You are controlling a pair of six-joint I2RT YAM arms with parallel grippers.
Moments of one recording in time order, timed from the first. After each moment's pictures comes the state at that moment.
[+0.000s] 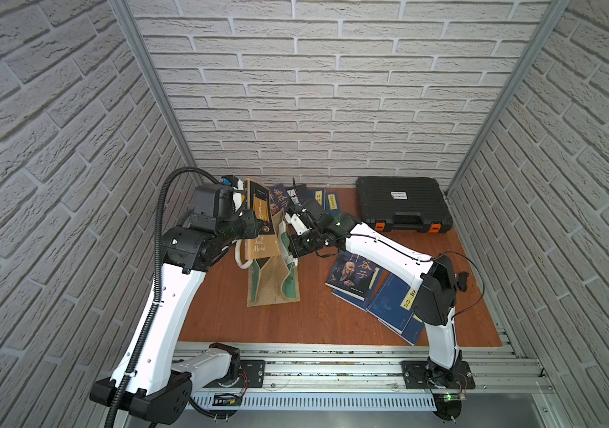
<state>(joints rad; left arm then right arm) -0.27 1.15 1.57 -1.06 -0.01 -0.28 0.81 2.01 1.92 -0.82 -0.17 0.44</state>
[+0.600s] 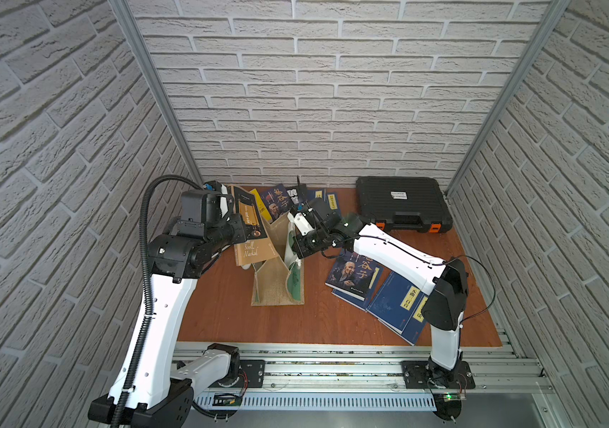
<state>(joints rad) -0.18 1.10 1.57 -1.15 -0.03 -0.34 0.81 1.95 1.87 -0.83 -0.17 0.37</state>
